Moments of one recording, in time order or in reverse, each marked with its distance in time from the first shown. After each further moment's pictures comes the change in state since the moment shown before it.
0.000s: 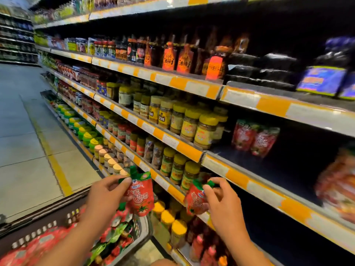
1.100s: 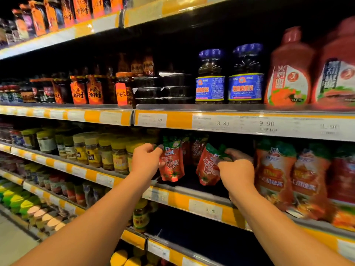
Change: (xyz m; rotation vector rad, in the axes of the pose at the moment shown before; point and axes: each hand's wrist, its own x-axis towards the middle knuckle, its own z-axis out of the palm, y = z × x) left_hand 0.056 0.109 0.335 0.029 -0.350 0.093; right_hand 0.139 0.022 -0.184 0.381 0.560 0.210
